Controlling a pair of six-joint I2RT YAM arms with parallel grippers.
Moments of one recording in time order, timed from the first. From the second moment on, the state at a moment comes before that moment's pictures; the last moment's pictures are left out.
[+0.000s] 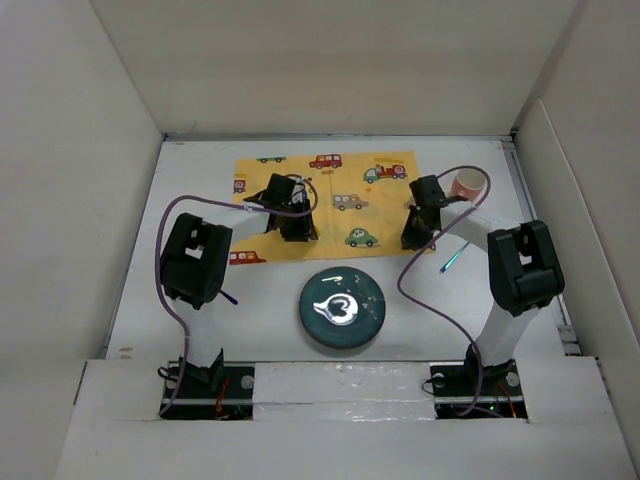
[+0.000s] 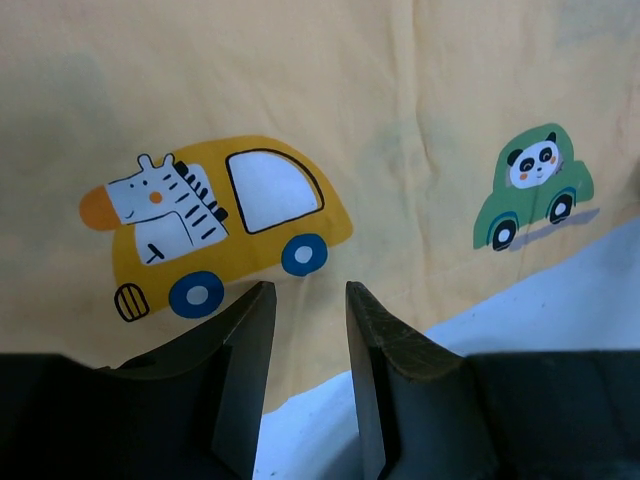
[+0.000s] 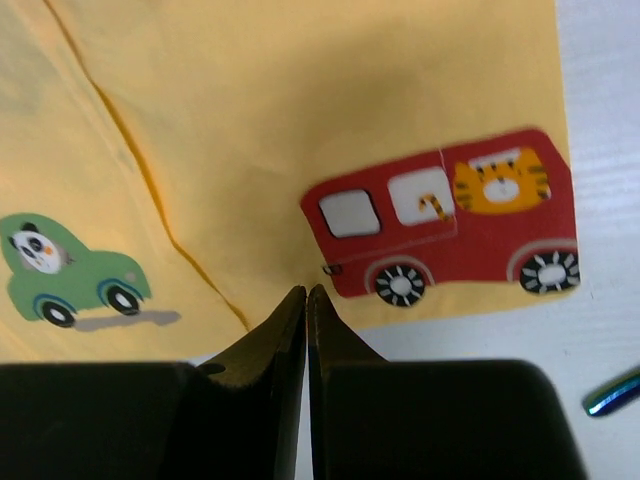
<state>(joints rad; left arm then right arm) -0.42 1.91 1.20 -0.26 0.27 -0.50 0.28 1.80 1.15 -0.49 0.03 0.64</state>
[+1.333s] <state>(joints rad) -0.42 1.48 1.25 -0.40 0.16 -0.46 0.48 1.56 0.62 -0.05 -0.72 0.58</state>
